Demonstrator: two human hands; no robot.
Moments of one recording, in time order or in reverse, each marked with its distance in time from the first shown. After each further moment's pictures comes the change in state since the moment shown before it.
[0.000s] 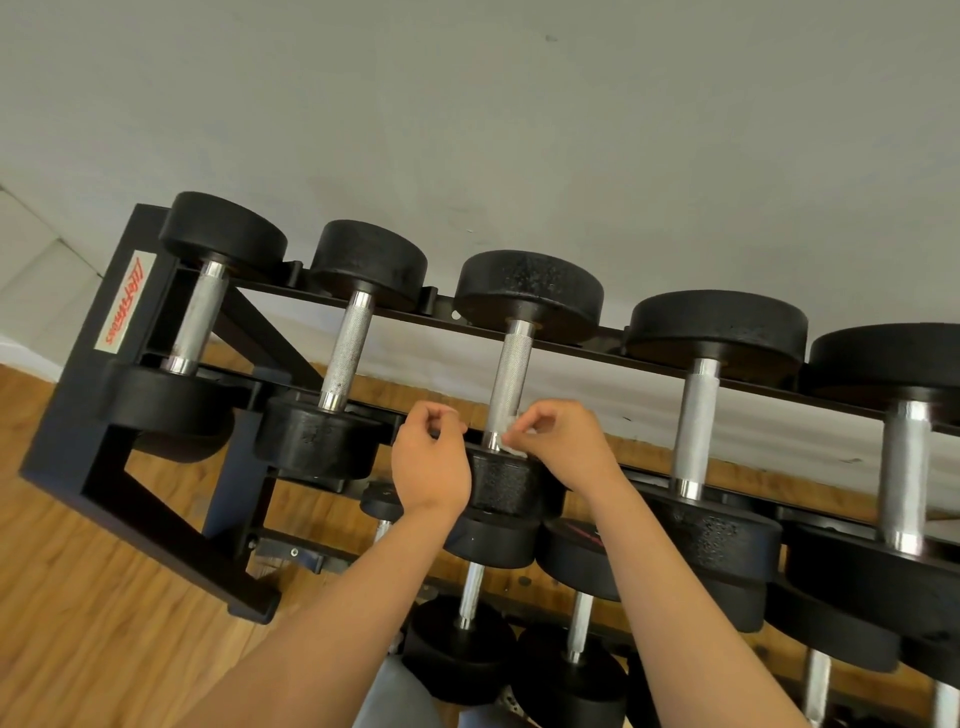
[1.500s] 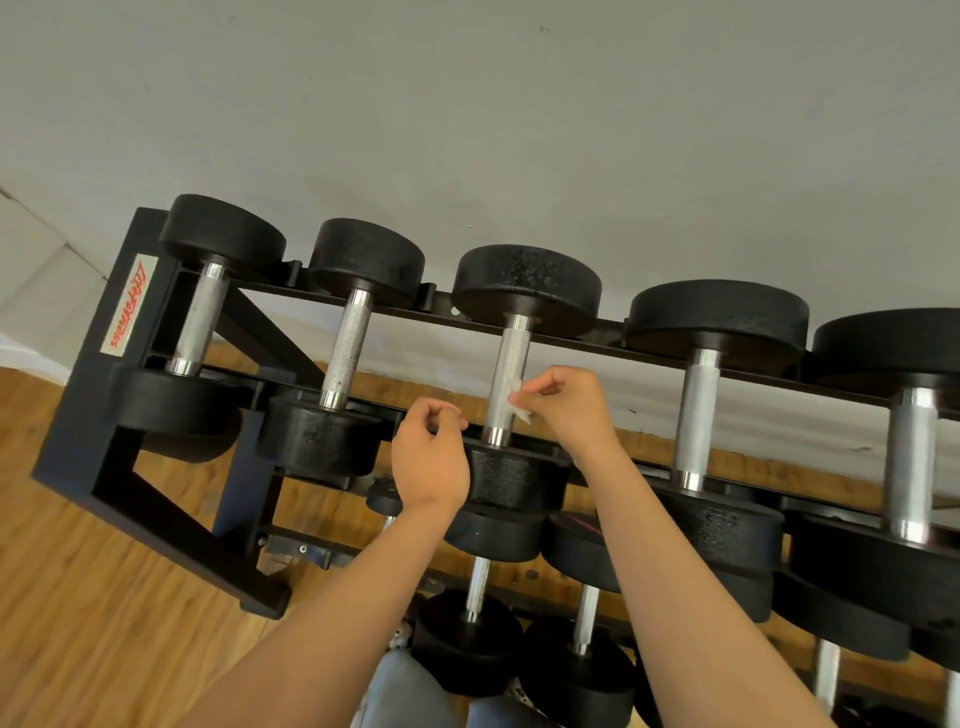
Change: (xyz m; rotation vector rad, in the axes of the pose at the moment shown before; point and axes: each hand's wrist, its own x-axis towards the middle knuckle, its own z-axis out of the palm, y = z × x) left_hand -0.002 0.002 -0.001 0.005 -0.017 0.002; right_hand 0.023 -0.008 -0.004 0.201 0.163 0.099
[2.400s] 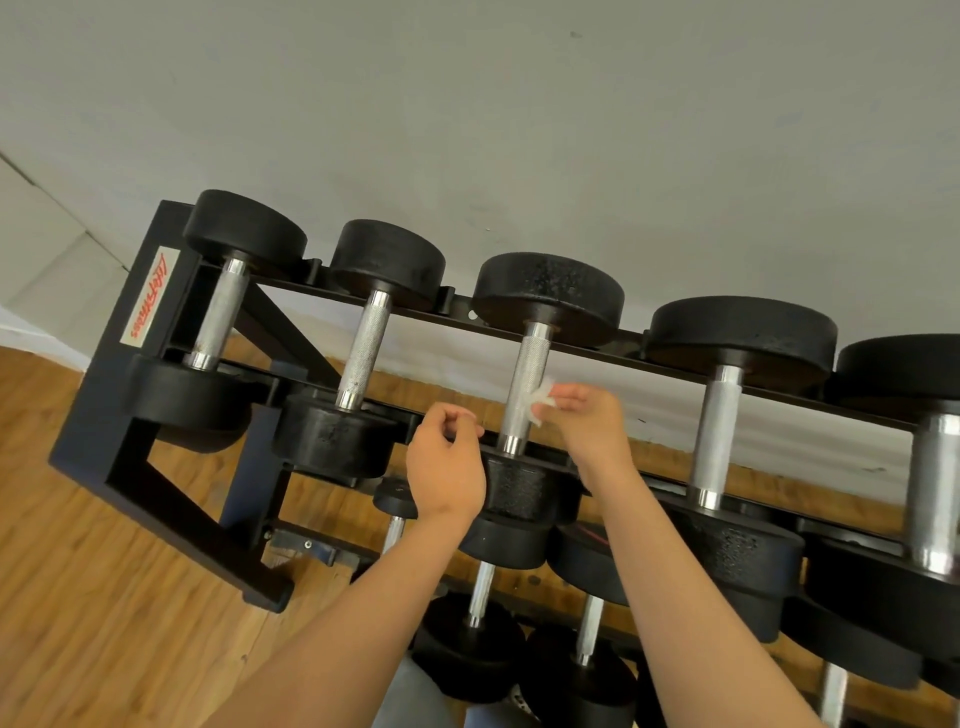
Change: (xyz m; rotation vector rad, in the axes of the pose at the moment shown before) left_hand 0.002 -0.001 0.000 -0.007 -0.002 0.011; right_hand -0.011 -0.005 0.006 0.142 0.055 0.110
